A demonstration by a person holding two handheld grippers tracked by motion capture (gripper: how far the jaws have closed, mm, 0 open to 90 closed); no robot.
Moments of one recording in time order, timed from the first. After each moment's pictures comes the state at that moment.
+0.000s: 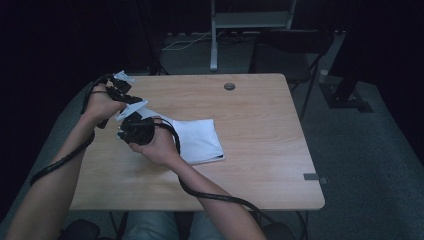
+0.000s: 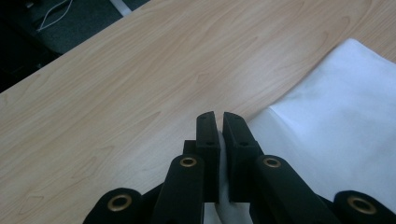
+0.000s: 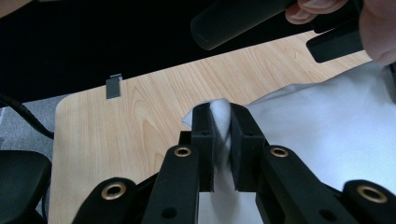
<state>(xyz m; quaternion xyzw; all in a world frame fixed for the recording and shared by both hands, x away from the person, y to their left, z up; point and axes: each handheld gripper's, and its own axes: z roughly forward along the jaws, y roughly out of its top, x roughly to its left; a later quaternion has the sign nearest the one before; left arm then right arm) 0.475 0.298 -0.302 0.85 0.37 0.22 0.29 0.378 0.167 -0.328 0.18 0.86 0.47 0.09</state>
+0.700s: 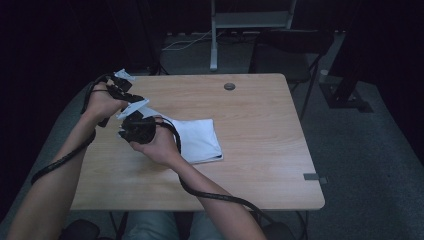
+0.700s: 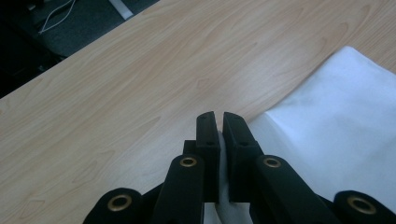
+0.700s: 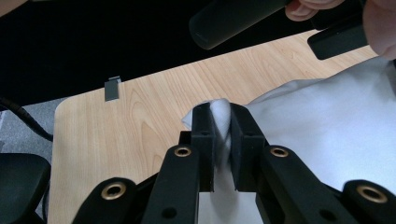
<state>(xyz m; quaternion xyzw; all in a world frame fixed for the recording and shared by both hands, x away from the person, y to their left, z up) 0.477 0.292 -0.298 0.85 0.37 0.22 0.29 0.381 0.162 -0.327 0.18 0.86 0.47 0.09</state>
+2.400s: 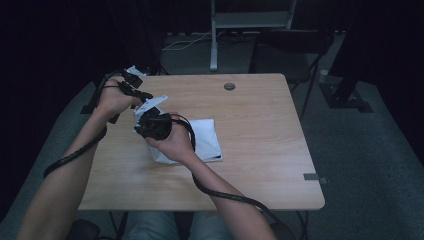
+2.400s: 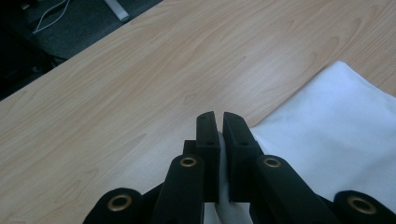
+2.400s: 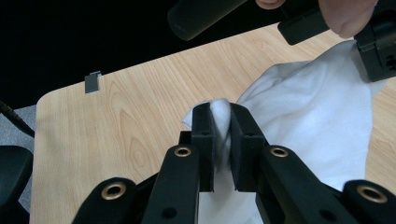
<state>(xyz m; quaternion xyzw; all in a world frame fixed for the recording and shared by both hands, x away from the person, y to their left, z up) 0.487 0.265 -0.296 0.85 0.38 0.22 0.29 0.388 0.125 -0.326 0.21 0.85 0.47 0.10</state>
